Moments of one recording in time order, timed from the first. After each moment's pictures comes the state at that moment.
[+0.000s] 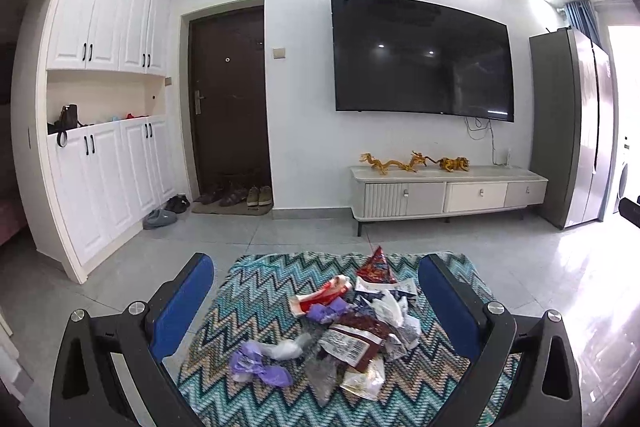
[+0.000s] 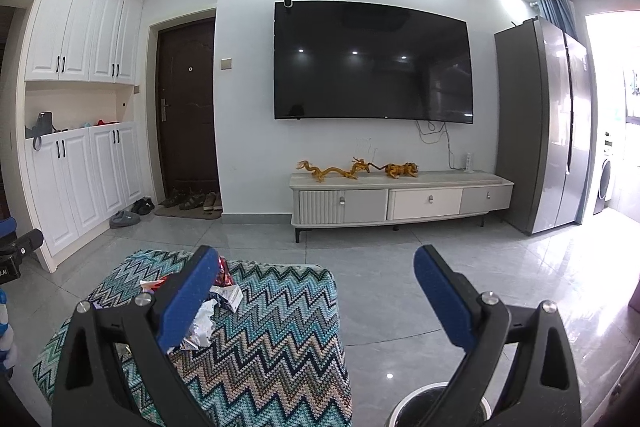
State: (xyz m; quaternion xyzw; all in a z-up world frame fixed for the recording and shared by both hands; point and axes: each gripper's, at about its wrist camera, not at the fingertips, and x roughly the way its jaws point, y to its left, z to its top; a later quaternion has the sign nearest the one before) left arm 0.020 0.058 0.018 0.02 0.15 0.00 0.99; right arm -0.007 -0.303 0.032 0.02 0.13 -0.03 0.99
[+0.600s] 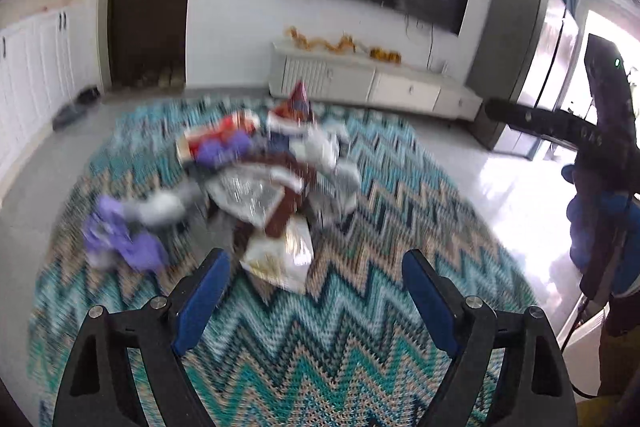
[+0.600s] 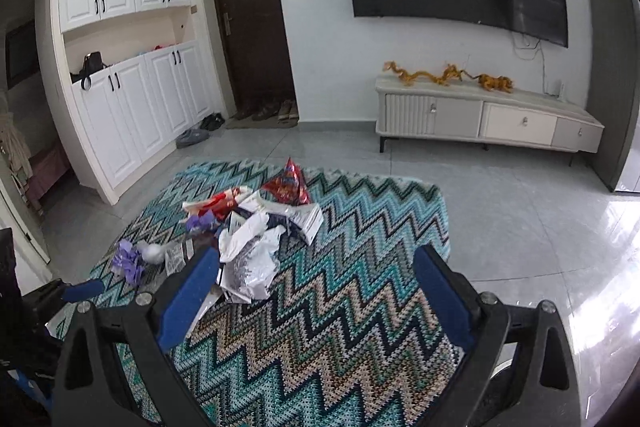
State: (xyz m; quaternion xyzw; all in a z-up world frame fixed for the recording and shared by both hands) left arm 0.081 0.026 -0.155 -0.03 0.37 -0.17 0.91; right arm 0.136 -0.244 -0.090 0.03 0.33 0.14 0.93
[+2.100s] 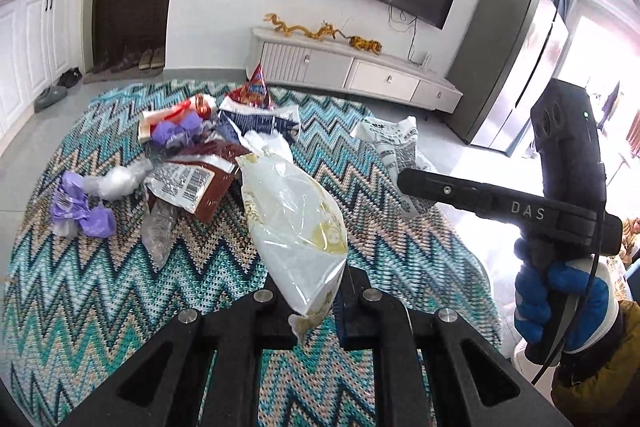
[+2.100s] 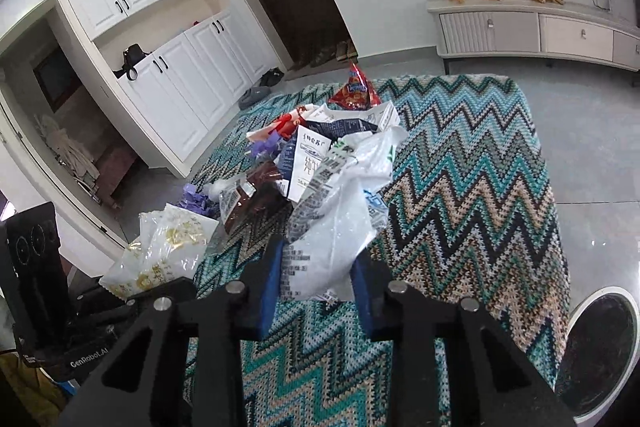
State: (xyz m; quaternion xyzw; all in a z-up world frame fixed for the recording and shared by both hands) left arm 0.051 -0.004 -0.131 -0.05 0.38 -0.20 0.90; right arm 0.089 -0.241 -0.127 0.13 0.39 0.24 0.88
